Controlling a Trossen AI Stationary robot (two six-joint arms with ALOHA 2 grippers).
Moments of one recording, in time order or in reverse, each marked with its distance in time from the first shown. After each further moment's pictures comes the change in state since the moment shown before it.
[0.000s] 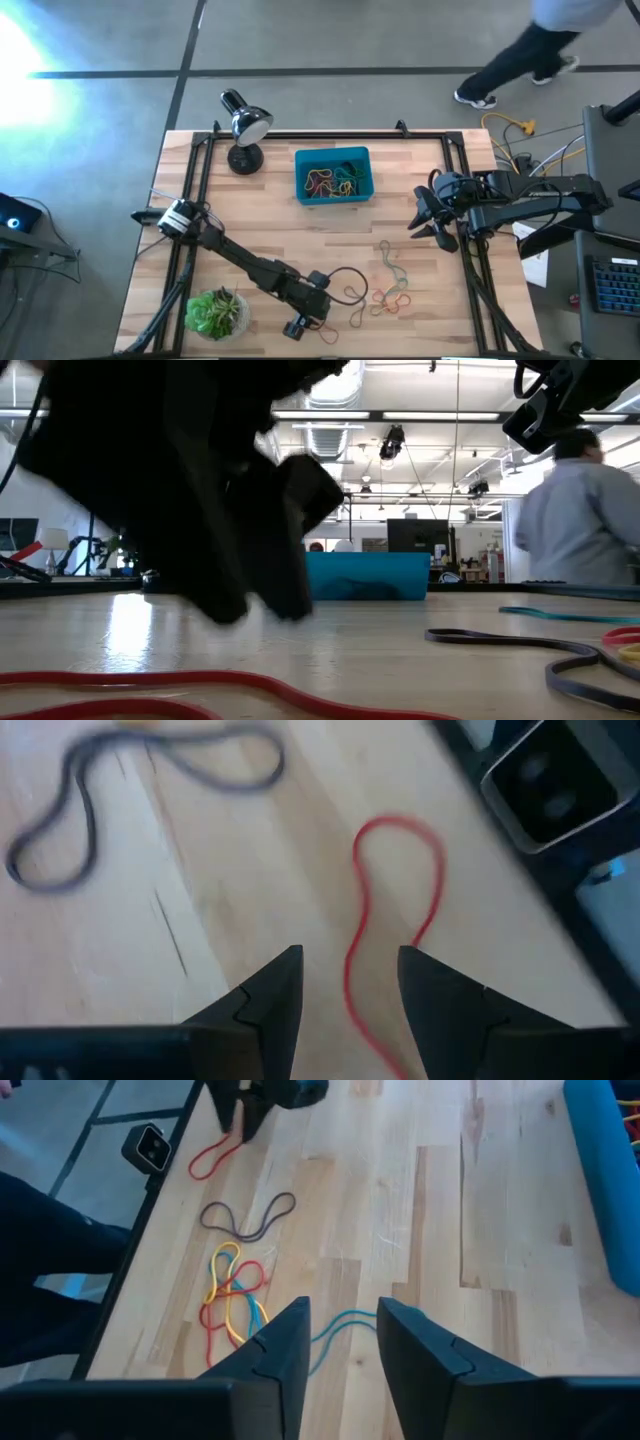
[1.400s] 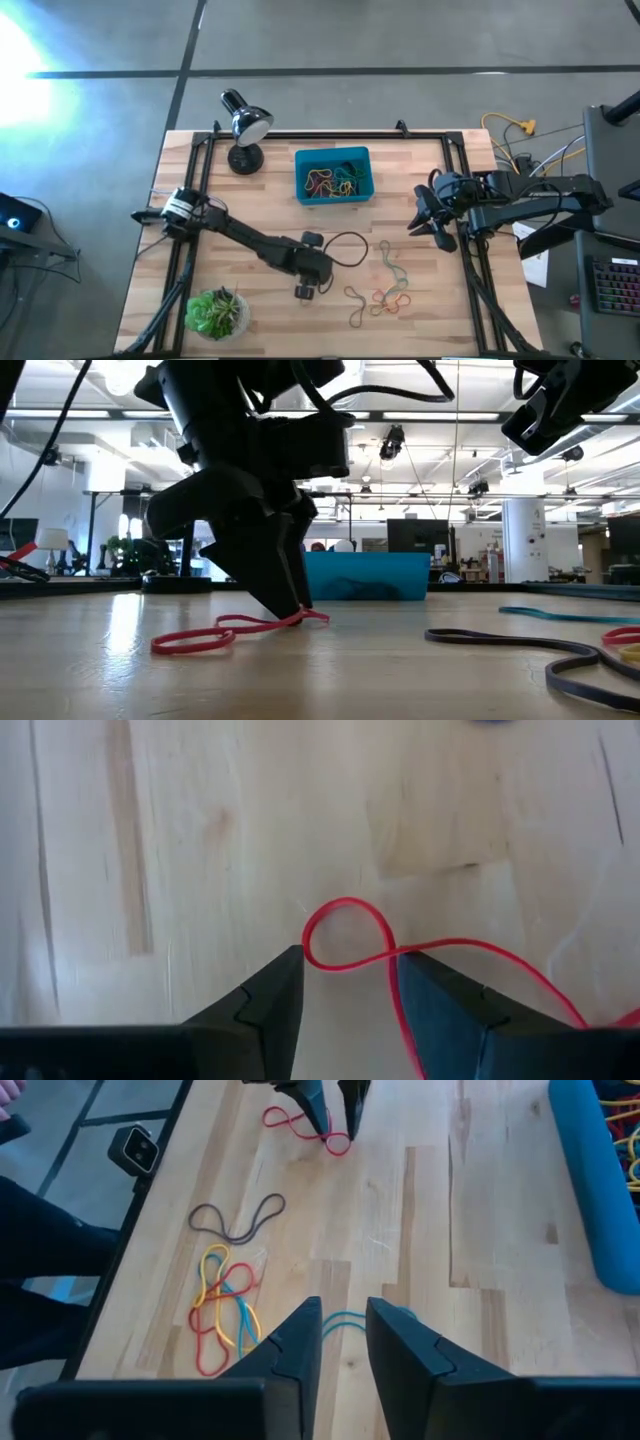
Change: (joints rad) left arm 0.170 -0.002 -0.006 -0.270 -0.317 0.005; right arm 0.000 0.001 -0.005 0.008 0.026 0.005
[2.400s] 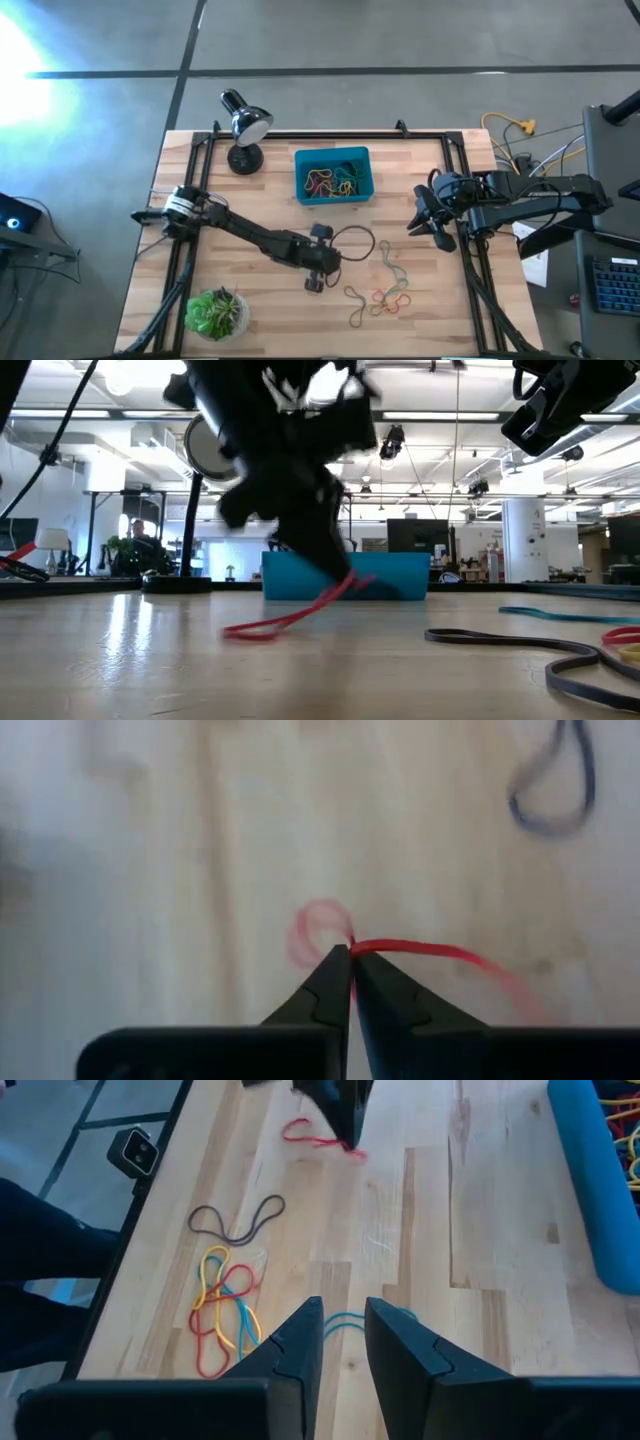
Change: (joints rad) left arm 0.028 -0.039 0.024 0.110 -0.054 0.120; right arm 0.000 0.000 -0.004 0.008 0.000 0.008
